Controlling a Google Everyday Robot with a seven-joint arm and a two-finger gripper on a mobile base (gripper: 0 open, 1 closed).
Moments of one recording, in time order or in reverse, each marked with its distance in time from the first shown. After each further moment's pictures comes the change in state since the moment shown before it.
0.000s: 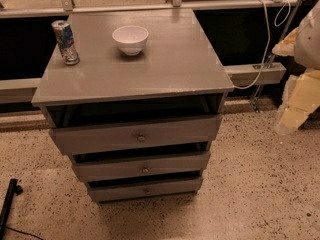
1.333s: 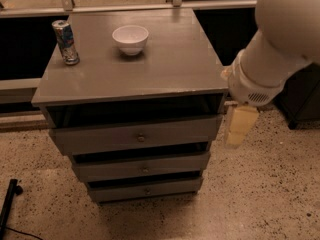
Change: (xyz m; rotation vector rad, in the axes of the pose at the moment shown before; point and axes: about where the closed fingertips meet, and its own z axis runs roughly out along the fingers) arm -0.049 -0.003 0.110 0.041 0.020 -0.175
